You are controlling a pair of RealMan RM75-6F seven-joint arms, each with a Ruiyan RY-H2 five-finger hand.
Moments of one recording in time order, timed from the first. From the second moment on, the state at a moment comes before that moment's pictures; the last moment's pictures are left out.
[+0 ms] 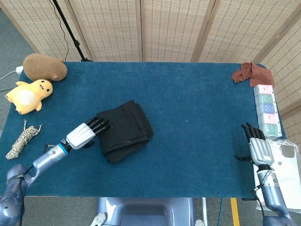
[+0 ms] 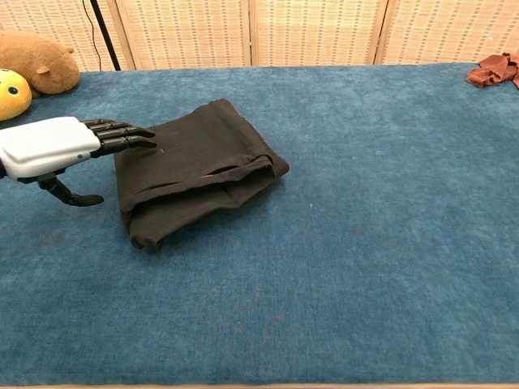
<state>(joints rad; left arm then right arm) -0.66 -1.87 0.25 -0.18 1.81 1.32 -0.63 0.29 -1.35 0.15 -1.33 -1.24 1.14 0.06</state>
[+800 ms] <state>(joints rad) -0.67 -1.92 0.25 -0.14 1.81 1.36 -0.64 0.29 -1.35 0.15 -1.33 -1.24 1.14 0.06</state>
